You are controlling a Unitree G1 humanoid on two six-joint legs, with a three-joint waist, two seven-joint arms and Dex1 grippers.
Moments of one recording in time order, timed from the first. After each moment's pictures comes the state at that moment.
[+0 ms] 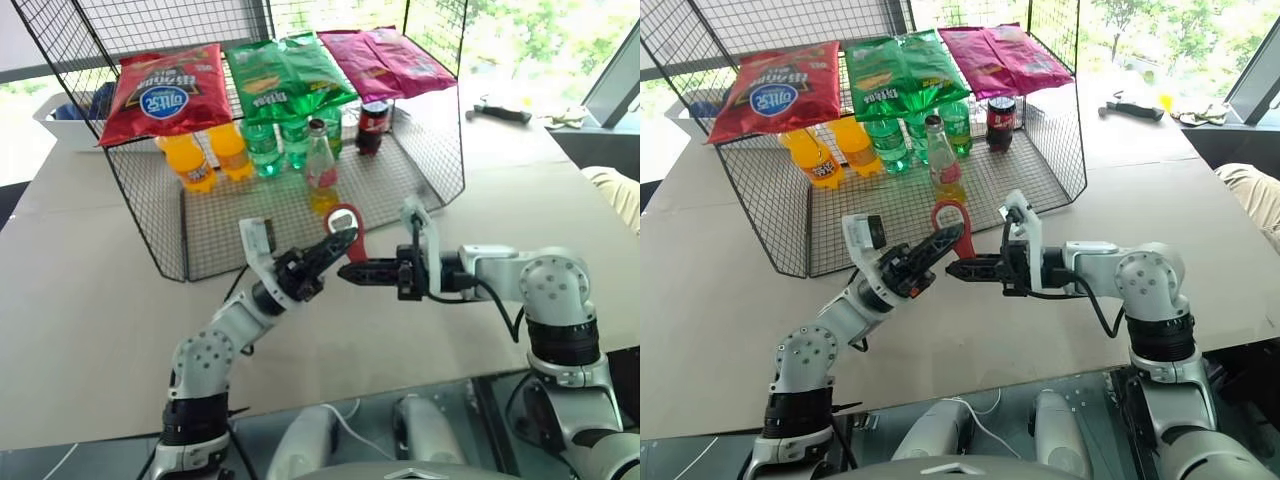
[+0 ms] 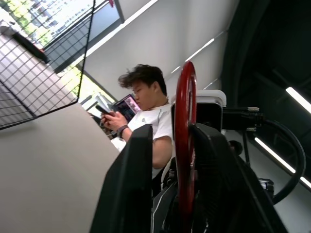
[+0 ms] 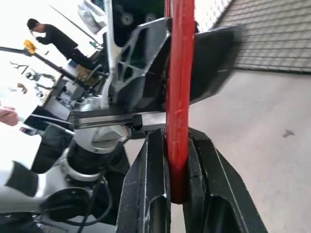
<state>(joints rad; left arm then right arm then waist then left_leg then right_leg) -0.17 0.22 0.15 -0.24 -1.17 0.77 -0.66 -0.56 -0.31 0.02 -0.27 1.08 1.32 0.46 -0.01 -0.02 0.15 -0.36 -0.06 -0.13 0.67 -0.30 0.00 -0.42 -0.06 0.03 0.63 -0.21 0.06</state>
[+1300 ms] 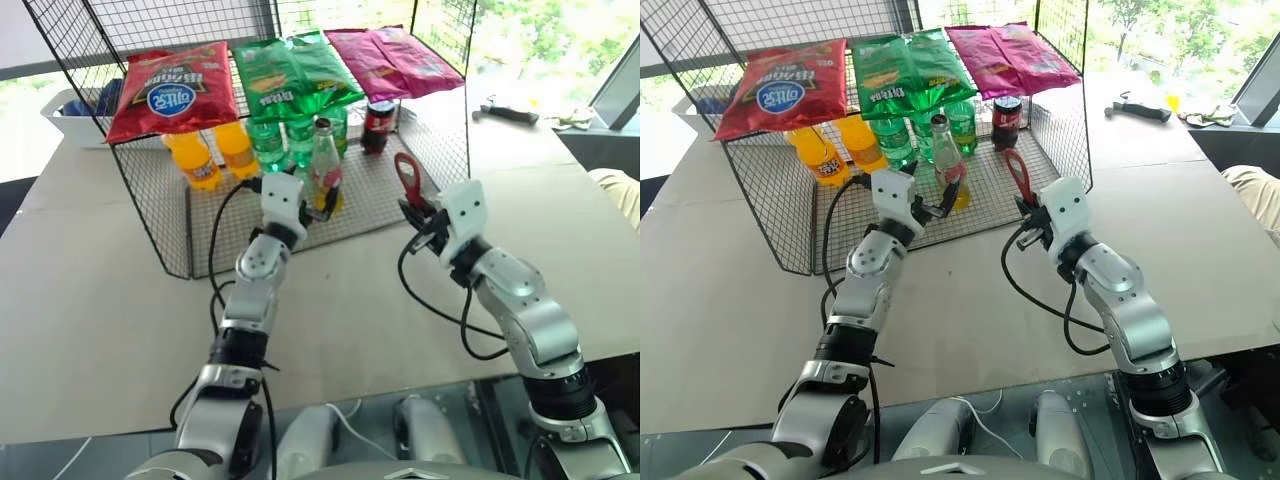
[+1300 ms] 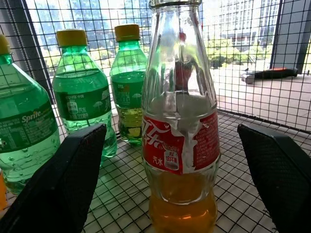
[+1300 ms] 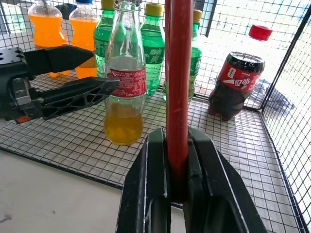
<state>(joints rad) -0.55 0.17 0.01 0.36 -0.09 -0.17 -0.27 -0.33 -0.30 0.15 -0.38 0.21 0.46 0.32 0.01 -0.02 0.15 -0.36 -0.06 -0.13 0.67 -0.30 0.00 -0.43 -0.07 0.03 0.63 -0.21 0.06</state>
